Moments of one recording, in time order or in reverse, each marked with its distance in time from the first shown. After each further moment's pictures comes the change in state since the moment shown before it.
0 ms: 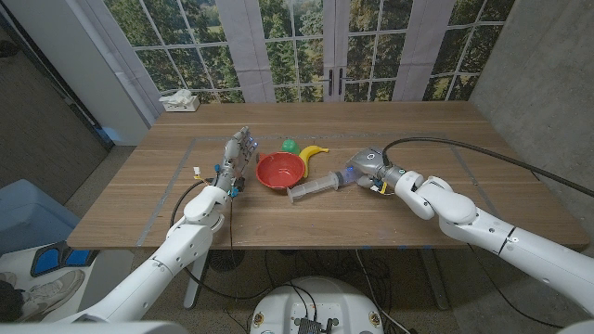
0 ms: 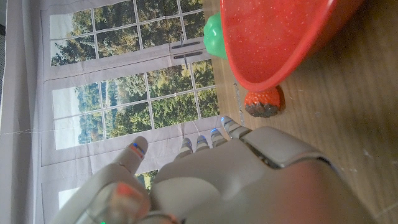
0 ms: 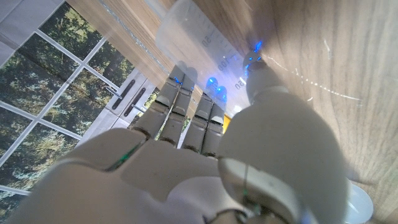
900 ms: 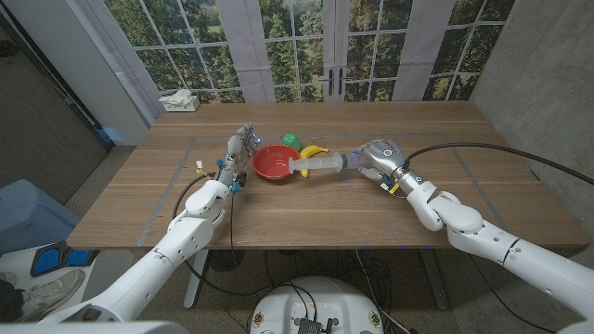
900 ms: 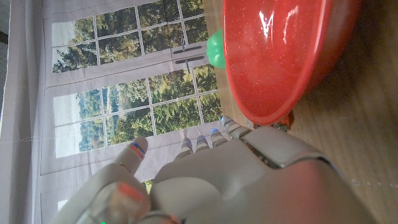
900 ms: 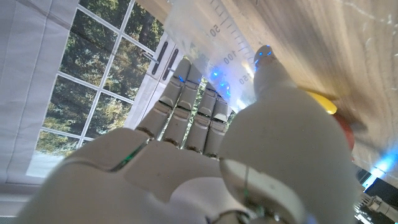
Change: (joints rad) left arm -0.010 0.003 0.004 -0.002 0.005 0.021 -0.028; left_hand 0.003 -0.003 0.008 -0.008 0.000 0.003 -0.004 0.000 0.000 0.000 0.000 0.000 0.000 0.000 0.000 0.000 0.000 0.000 0.000 0.000 0.000; right arm -0.043 0.028 0.035 0.140 0.030 0.006 -0.224; right_hand 0.039 -0.039 -0.066 0.022 -0.047 0.065 0.020 -0.020 -0.018 0.084 0.002 -0.036 -0.058 0.167 -0.058 -0.113 -0.080 -0.005 0.000 0.103 0.000
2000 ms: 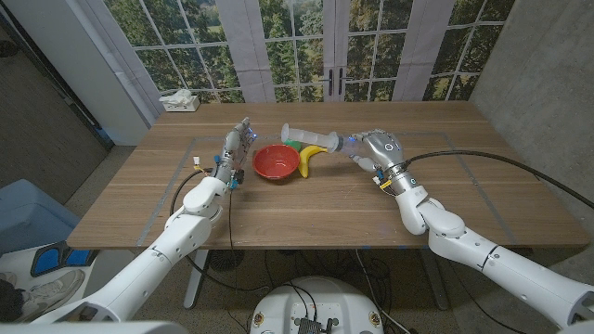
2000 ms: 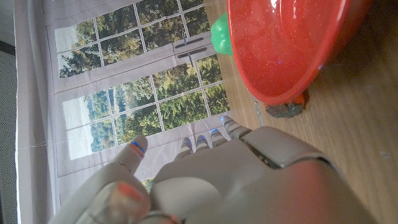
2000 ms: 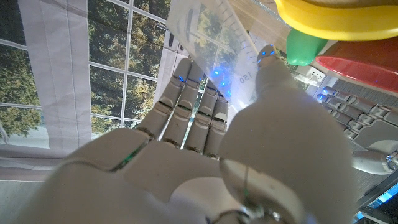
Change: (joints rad) left arm -0.030 0.019 0.002 0.003 0.066 -0.027 0.050; left_hand 0.006 0.004 0.003 -0.012 0.000 0.004 -0.004 0.000 0.000 0.000 0.000 0.000 0.000 0.000 0.000 0.000 0.000 0.000 0.000 0.000 0.000; right arm -0.010 0.122 -0.011 0.012 0.172 -0.063 -0.484; right_hand 0.007 -0.007 -0.043 0.004 0.000 0.024 -0.005 -0.019 0.000 0.043 0.004 -0.023 -0.001 0.033 -0.014 -0.011 0.026 0.000 0.000 0.058 -0.004
